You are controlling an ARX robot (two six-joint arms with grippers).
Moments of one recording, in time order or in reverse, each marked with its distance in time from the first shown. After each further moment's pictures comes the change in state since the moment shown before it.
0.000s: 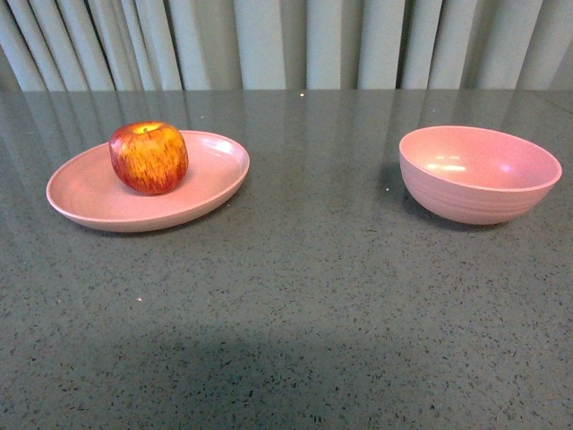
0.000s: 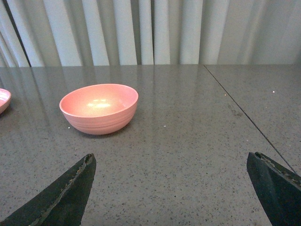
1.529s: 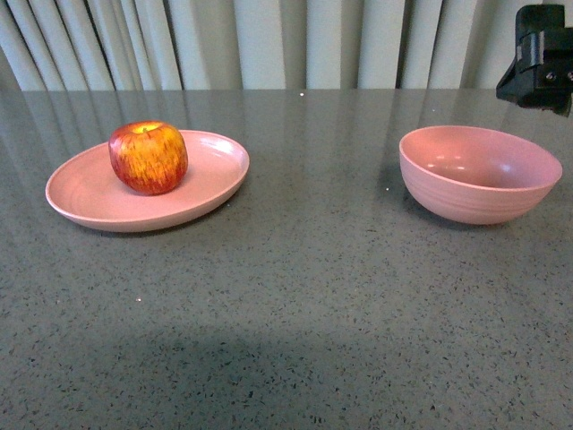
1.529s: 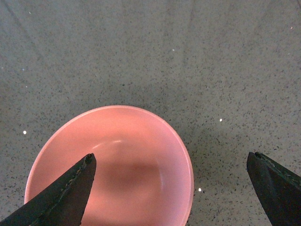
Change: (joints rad) left arm 0.000 0.000 0.000 0.000 0.000 0.000; right arm 0.144 1.582 1.032 0.027 0.027 0.032
